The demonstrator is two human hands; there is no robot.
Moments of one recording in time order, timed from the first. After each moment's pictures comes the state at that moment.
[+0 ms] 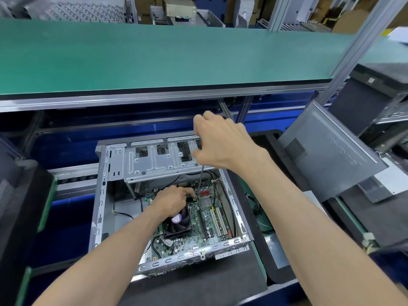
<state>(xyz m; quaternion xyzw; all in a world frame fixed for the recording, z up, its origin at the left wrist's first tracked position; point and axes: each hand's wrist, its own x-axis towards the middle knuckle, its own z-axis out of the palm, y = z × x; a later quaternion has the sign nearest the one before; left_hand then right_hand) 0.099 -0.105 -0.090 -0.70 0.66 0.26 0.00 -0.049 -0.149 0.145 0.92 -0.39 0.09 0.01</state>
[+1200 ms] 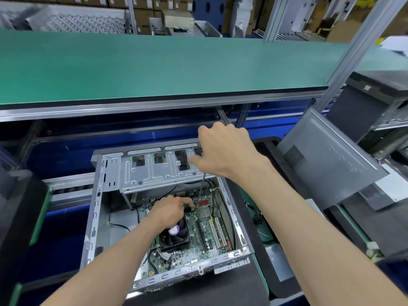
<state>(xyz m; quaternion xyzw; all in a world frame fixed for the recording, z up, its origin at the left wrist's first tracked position) 0.099 -0.105 -0.092 -0.71 0.65 0.26 -0.02 -0.053 -0.156 0.143 0.91 -0.40 0.09 0.06</state>
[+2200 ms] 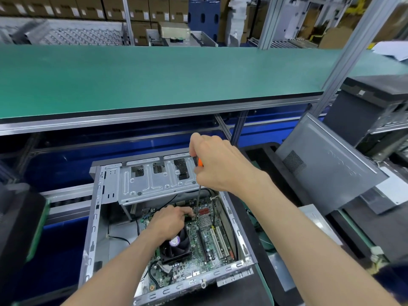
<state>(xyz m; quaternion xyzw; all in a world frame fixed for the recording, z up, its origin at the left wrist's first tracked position) 0.100 -0.107 -0.095 -0.71 0.65 0.27 -0.01 -0.052 -0.150 0.143 0.92 -0.38 0.11 -0.06</state>
